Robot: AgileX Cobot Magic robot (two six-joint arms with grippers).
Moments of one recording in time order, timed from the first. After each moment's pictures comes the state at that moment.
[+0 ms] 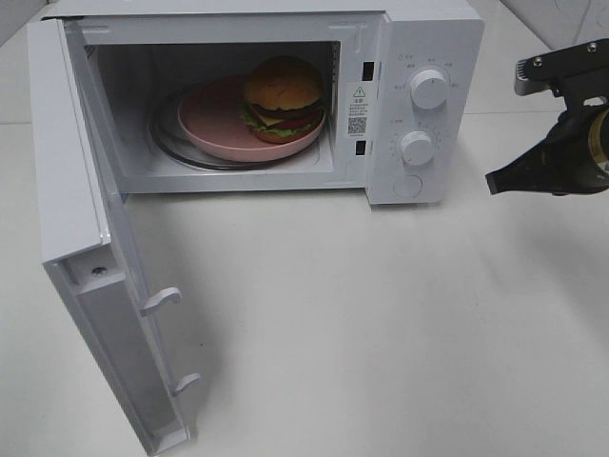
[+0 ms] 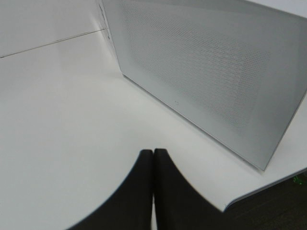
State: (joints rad) left arm -0.28 -0.01 -0.50 -0.02 1.05 0.12; right arm 0.24 1.59 -0.75 -1.23 0.17 1.08
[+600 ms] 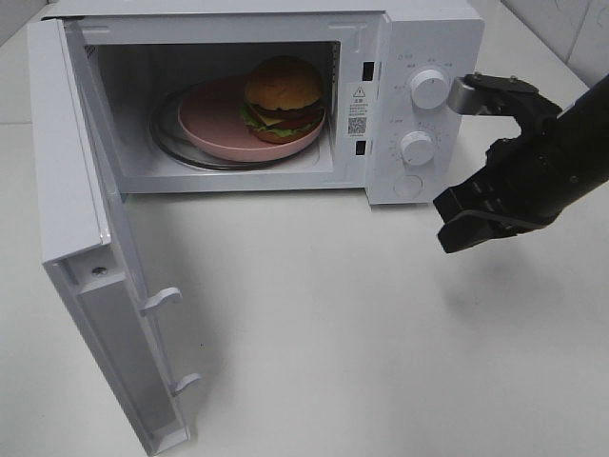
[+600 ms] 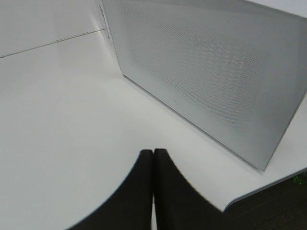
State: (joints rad) left arm -0.28 -0.01 -0.50 -0.02 1.05 0.12; right arm 0.24 1.59 -0.88 0.54 0.63 -0.62
